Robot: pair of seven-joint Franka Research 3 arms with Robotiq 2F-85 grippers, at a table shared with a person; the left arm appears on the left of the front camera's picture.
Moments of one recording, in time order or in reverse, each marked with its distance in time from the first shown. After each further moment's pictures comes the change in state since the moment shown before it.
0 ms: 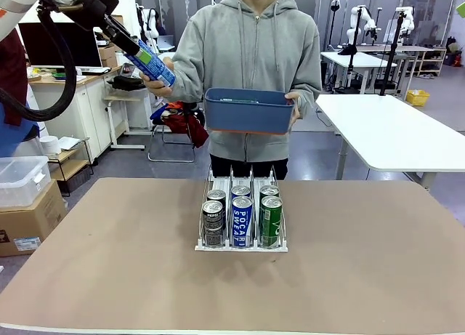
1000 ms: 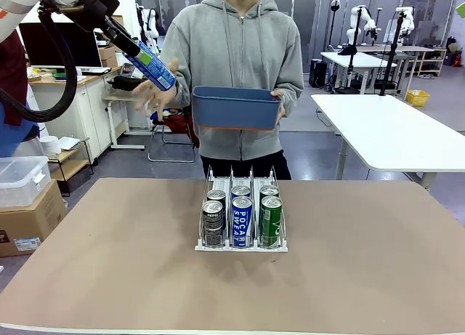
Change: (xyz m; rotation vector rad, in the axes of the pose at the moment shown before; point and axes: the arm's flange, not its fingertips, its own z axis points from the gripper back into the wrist) left arm -0.001 0.000 -0.002 -0.003 0.003 0.001; right arm 0.000 0.000 0.000 0.000 0.000 0.000
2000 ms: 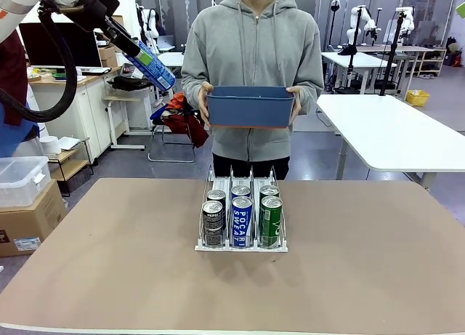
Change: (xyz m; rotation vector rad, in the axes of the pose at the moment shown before) left arm 0.000 0.000 0.000 0.000 0.000 0.000; right arm 0.000 0.000 0.000 0.000 0.000 0.000
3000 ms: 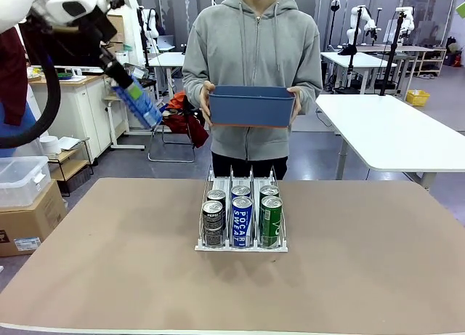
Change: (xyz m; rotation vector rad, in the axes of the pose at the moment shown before) left arm -0.028 -0.100 0.012 0.010 0.233 0.120; right arm 0.000 0.000 0.000 0.000 0.000 0.000
